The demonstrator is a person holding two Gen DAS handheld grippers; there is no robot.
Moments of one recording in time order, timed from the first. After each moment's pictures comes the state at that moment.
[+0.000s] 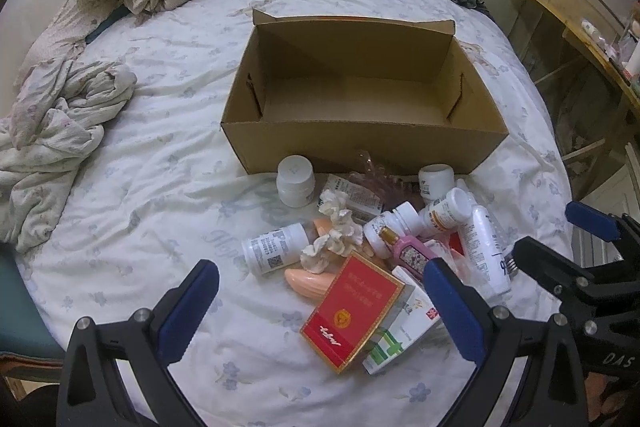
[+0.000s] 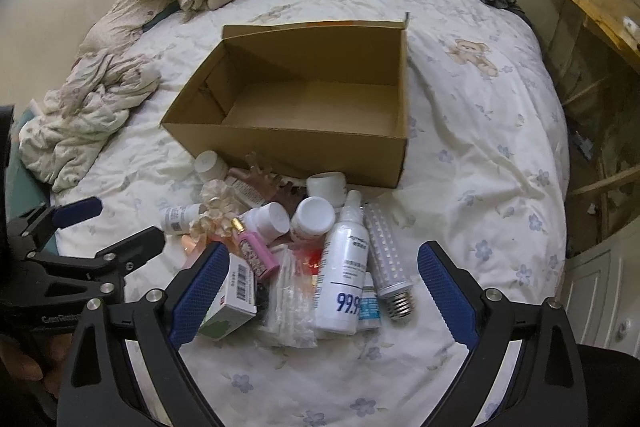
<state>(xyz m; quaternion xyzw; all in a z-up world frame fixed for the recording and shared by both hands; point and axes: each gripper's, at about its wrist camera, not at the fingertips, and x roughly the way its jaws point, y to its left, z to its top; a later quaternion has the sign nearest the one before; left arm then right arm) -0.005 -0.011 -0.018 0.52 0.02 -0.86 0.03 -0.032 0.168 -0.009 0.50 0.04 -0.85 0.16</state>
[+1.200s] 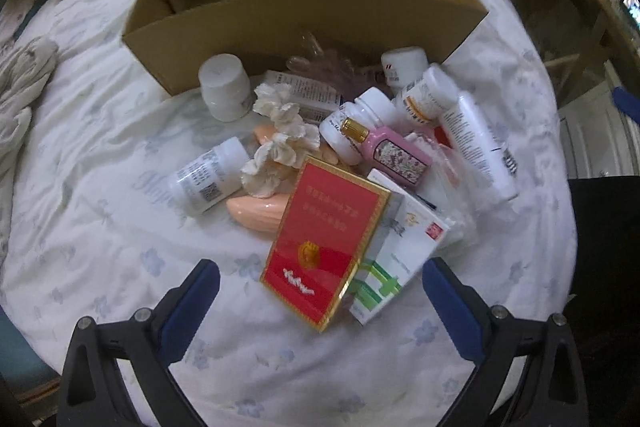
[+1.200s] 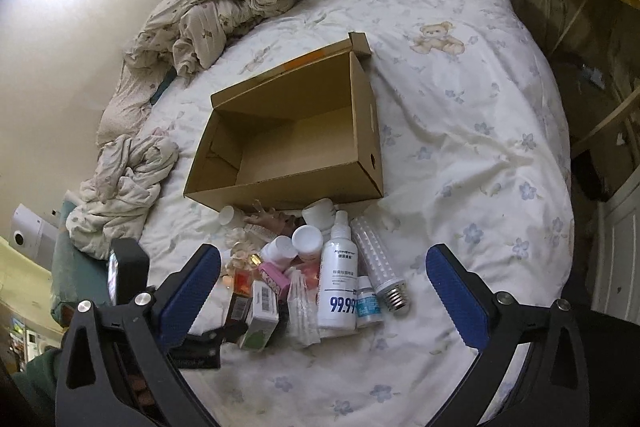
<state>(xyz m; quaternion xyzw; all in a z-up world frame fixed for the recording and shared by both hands) -0.014 0.006 -0.083 0.64 -0.01 -0.76 -0.08 -0.036 0.242 0.020 0.48 -0.15 -0.85 0.18</state>
